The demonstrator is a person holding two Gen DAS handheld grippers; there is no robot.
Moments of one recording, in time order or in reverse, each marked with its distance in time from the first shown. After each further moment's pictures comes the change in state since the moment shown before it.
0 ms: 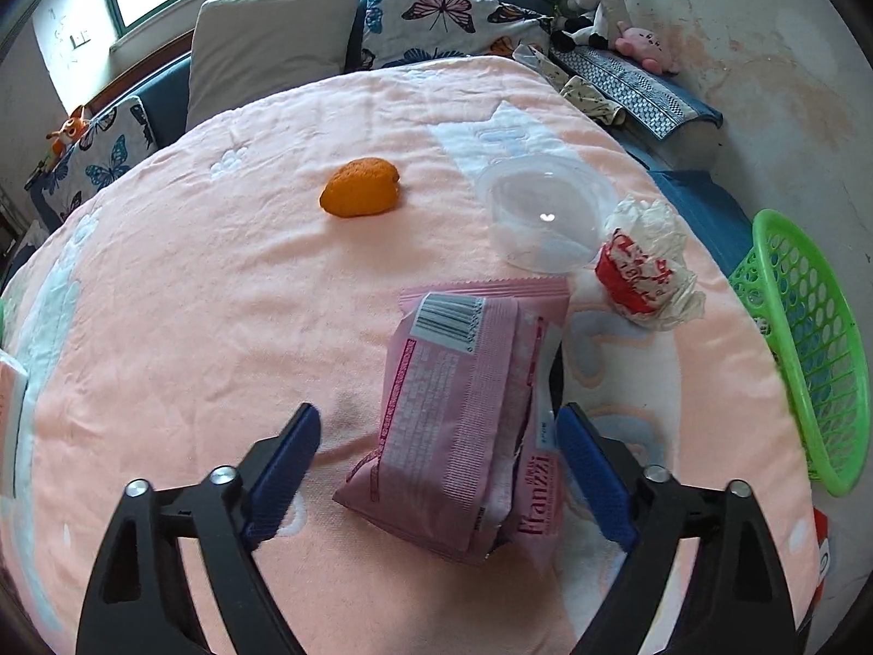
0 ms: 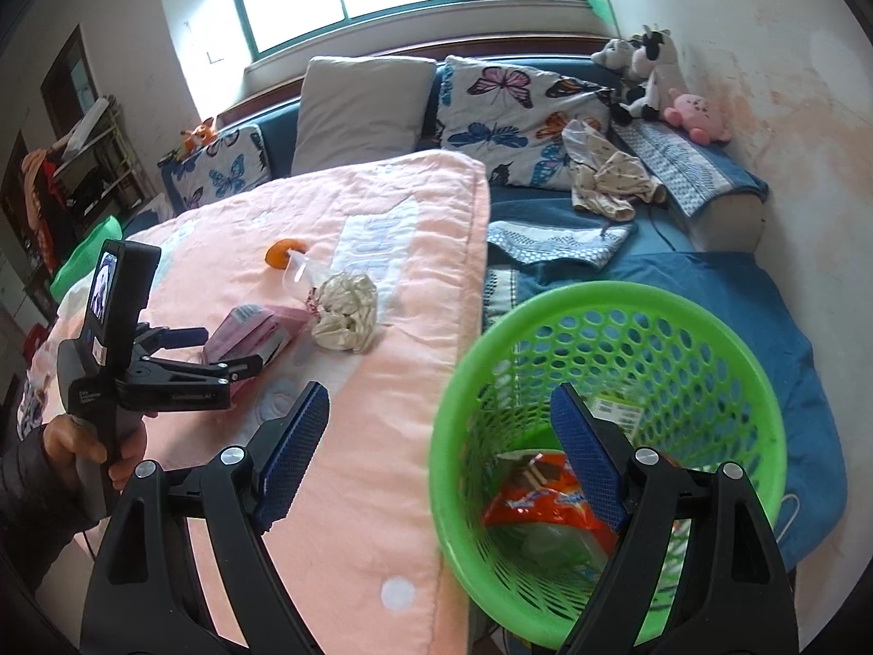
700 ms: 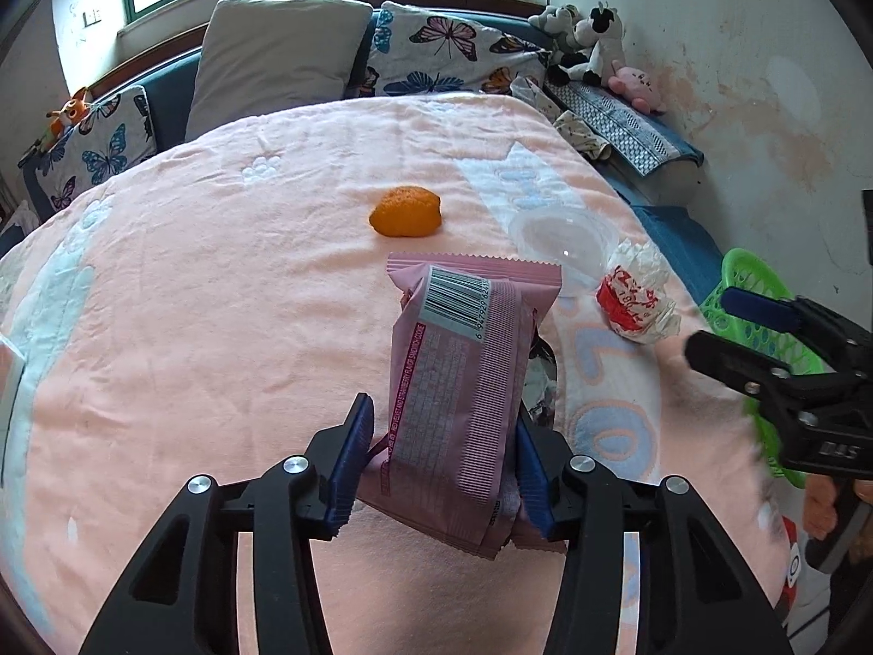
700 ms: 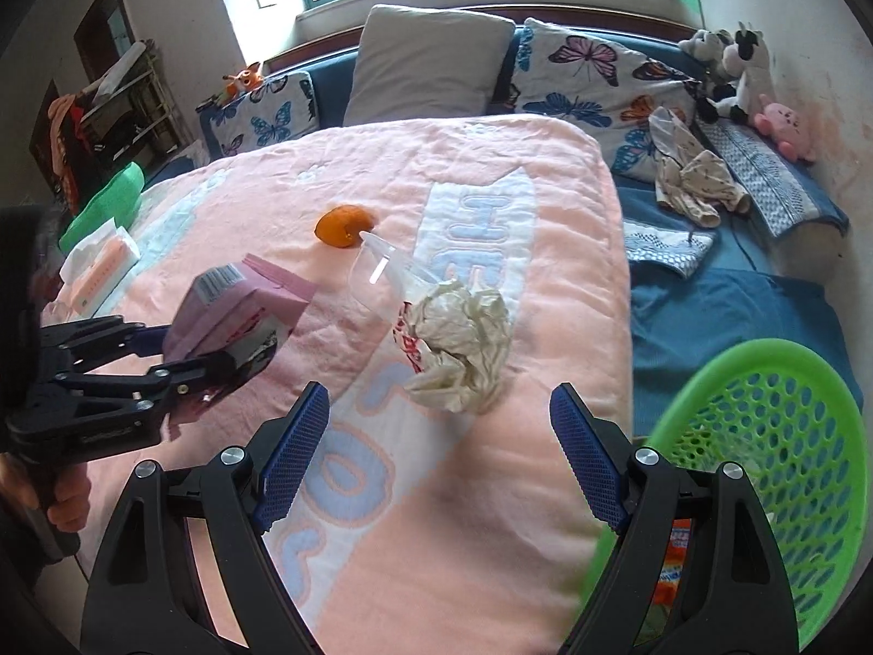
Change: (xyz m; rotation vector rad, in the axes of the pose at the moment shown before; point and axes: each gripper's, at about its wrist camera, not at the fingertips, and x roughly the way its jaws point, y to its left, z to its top) left arm -0.038 0.039 -0.008 -0.051 -0.068 -0.087; right arm 0.100 0.073 0.032 -0.109 0.097 0.093
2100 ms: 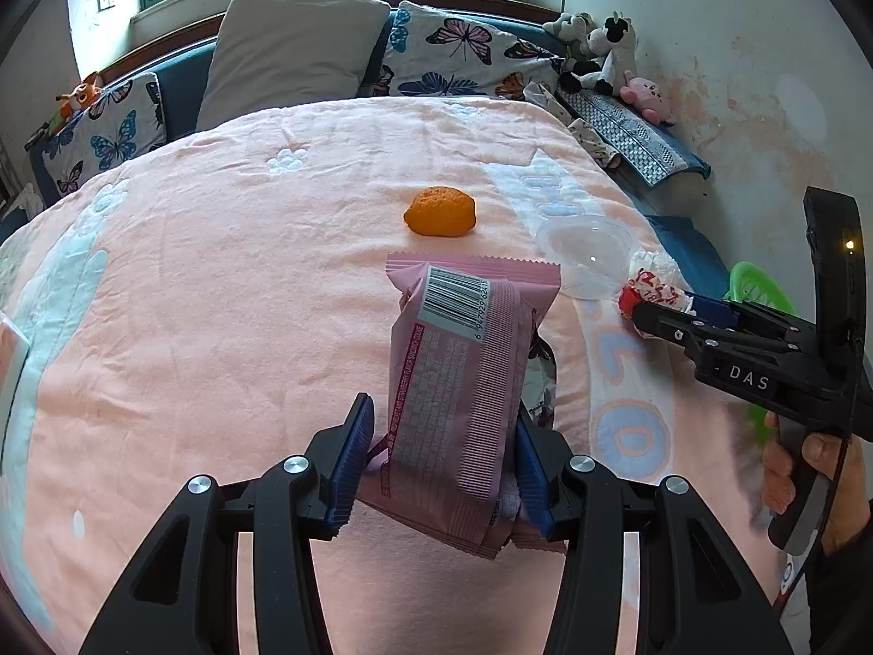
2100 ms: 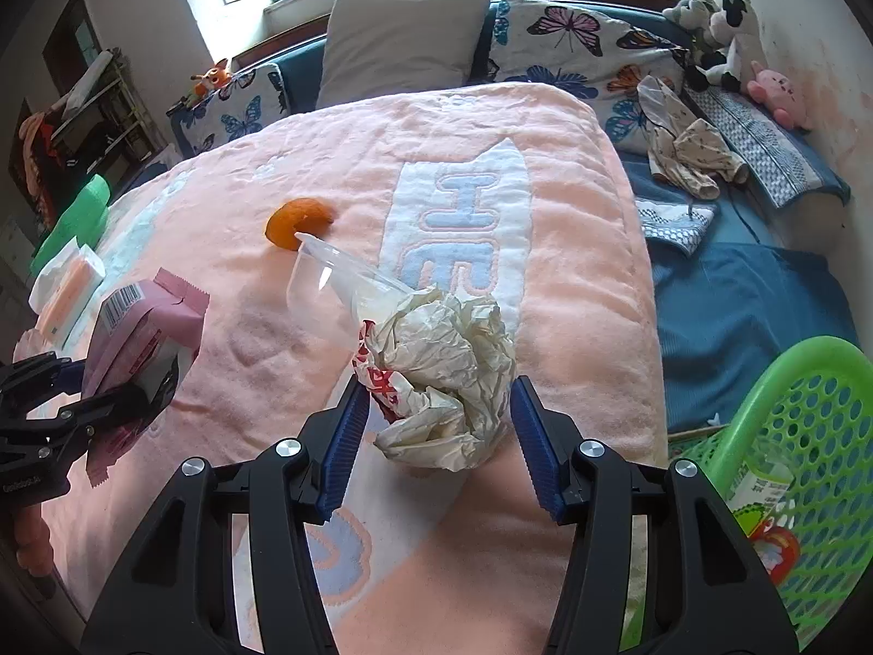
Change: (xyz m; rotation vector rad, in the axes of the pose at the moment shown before) left arm -0.001 0.021 -0.001 -0.041 0.002 -0.004; right arm 0.049 -0.014 0.011 0.071 0.042 -0.022
